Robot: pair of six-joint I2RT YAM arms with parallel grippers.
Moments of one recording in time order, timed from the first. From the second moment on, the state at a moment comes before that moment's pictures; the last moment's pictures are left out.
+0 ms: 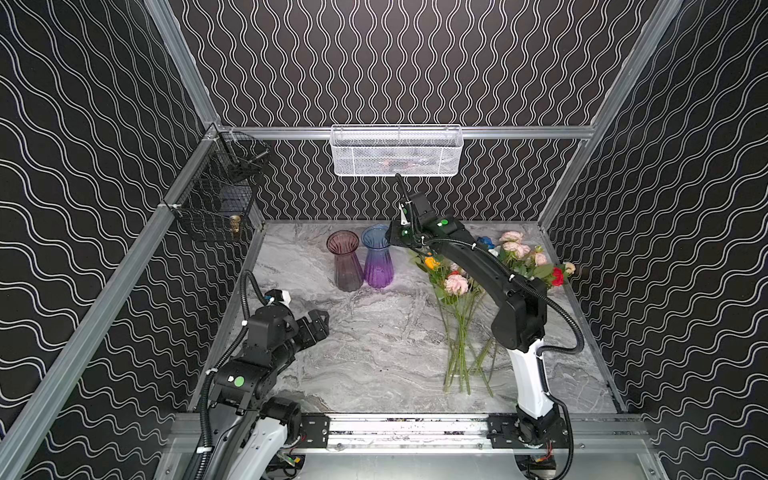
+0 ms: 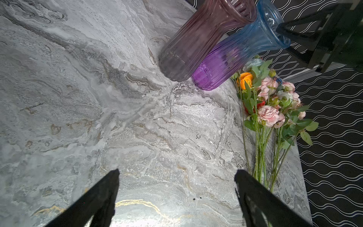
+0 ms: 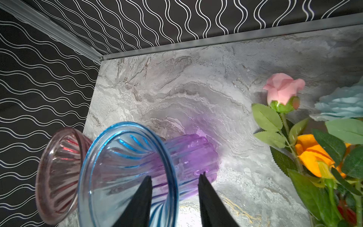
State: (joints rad) left arm -0.24 0.54 0.73 -0.84 0.04 -0.65; right arm 0.63 2.18 2.17 -0.74 0.00 0.58
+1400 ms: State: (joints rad) left arm -0.24 0.52 0.73 -0.84 0.04 -0.65; right arm 0.61 2.06 2.06 -0.79 -0.03 0.52
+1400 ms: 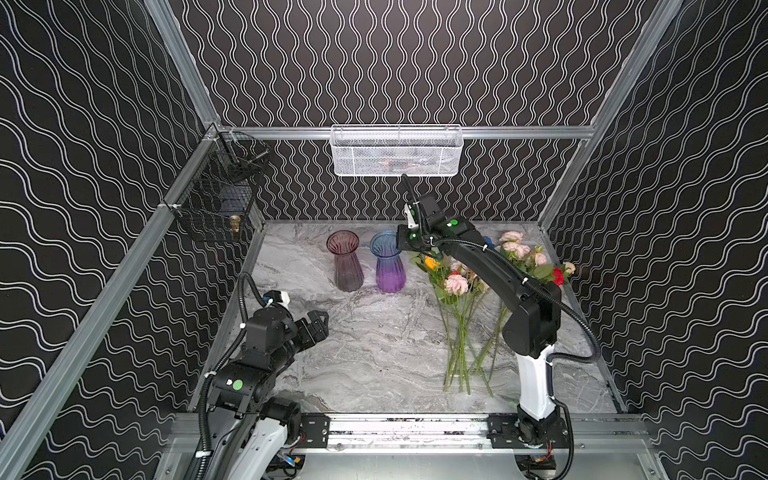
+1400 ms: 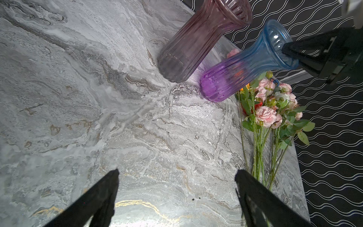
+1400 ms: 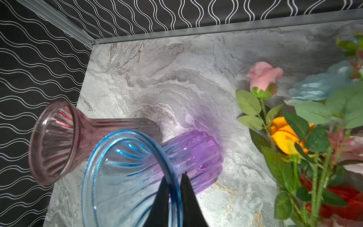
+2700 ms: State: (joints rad) left arm -0.24 0.48 0.70 -0.79 0.11 -0.64; right arm 0.69 1.57 1.45 -0.74 -0.19 0.53
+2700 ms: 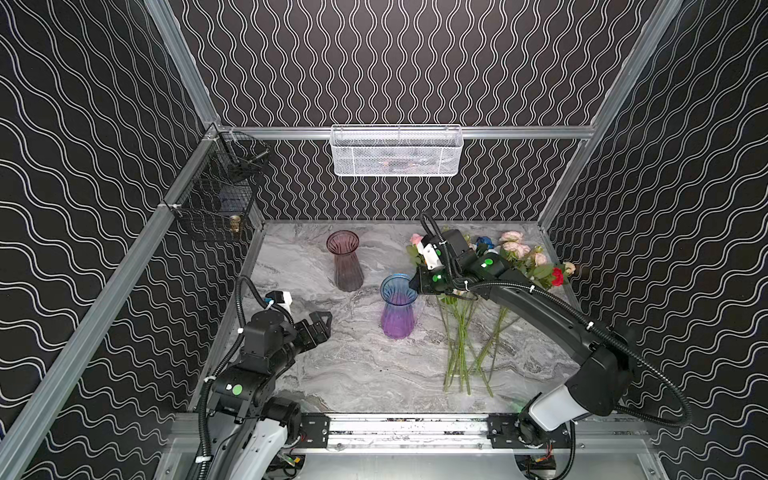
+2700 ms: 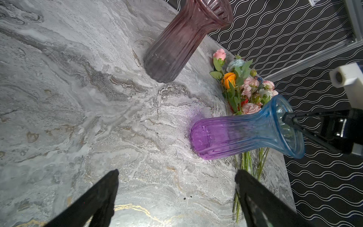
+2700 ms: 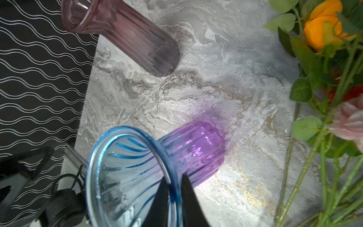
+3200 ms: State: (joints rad) left arm -0.24 0.47 0.71 -0.76 0.17 -0.59; right arm 0.69 1.53 1.47 -0.75 -0.14 0.51
